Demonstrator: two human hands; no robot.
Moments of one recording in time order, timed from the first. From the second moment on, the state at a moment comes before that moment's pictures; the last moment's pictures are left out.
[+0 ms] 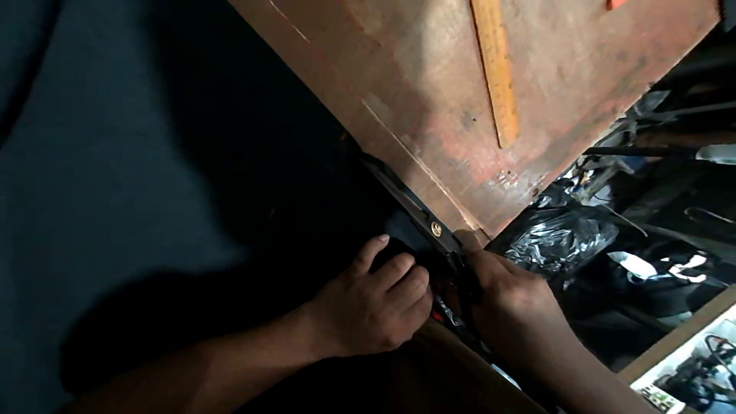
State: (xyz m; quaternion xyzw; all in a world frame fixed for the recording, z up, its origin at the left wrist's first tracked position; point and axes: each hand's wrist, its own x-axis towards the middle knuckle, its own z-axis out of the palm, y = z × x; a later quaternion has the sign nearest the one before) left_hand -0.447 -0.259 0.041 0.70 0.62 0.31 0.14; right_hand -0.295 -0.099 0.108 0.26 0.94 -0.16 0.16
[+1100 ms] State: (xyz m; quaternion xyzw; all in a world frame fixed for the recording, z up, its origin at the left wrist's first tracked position) left_hand -0.402 -0.188 0.069 0.19 0.94 0.28 -0.04; right_hand -0.538 0.188 0.188 -0.13 0.83 -0.18 0.51
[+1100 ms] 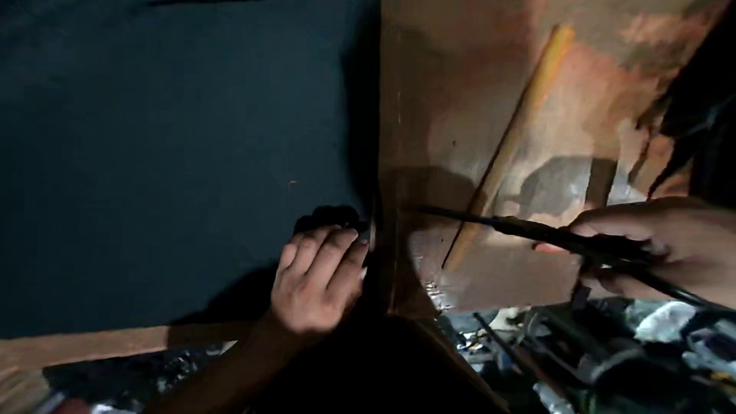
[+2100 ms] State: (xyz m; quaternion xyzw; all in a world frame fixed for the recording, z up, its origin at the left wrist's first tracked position) left_hand -0.376 -0.152 0.036 0.08 0.97 0.22 -0.09; right_hand -0.596 0.125 0.123 -0.33 0.84 -0.05 0.42
